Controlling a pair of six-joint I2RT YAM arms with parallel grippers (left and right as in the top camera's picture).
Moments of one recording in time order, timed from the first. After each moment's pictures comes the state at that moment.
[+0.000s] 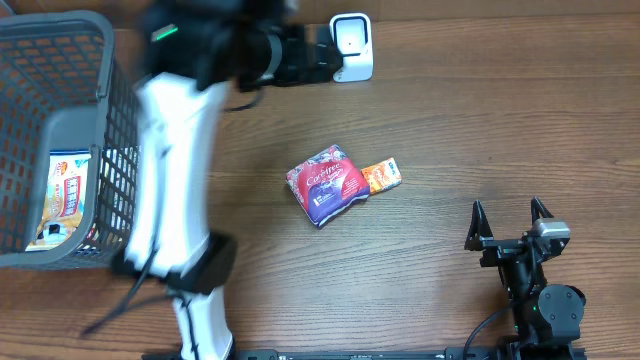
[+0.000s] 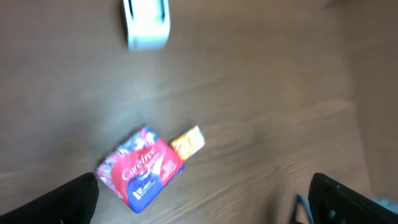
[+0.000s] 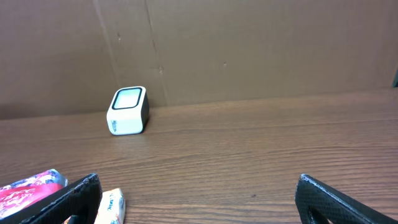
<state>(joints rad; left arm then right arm) -0.27 2.00 2.80 -1.68 0.34 -0.33 0.05 0.01 0.02 -0.04 -0.03 0.12</state>
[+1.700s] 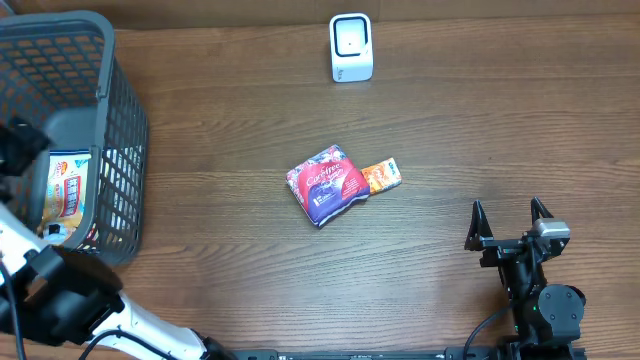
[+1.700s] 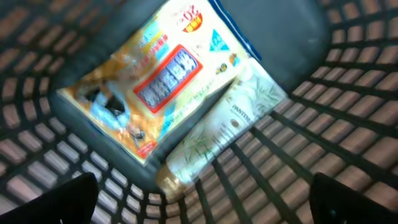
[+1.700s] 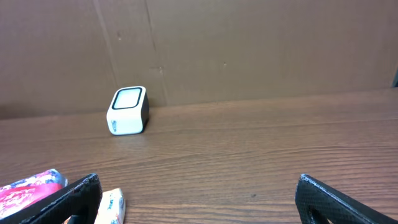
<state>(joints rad) 0.78 1.98 2.20 -1.54 0.13 -0.19 0.05 0.01 0.02 -0.03 -0.03 0.12</state>
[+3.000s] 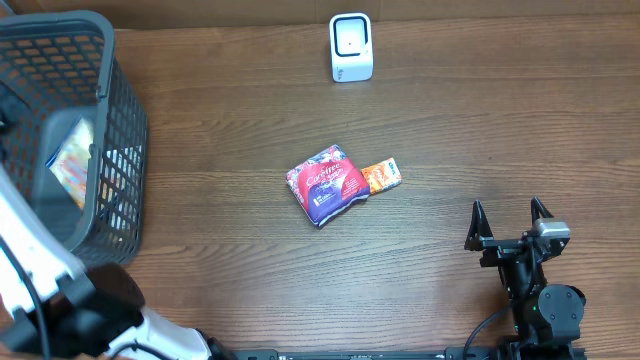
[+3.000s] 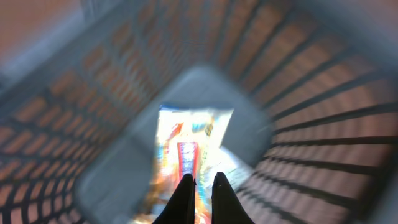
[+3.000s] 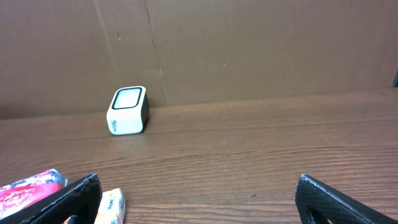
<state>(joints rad) 0.64 1.85 2.21 -1.25 -0.02 -0.19 0.05 0.01 0.02 -0.04 -0.03 0.12</state>
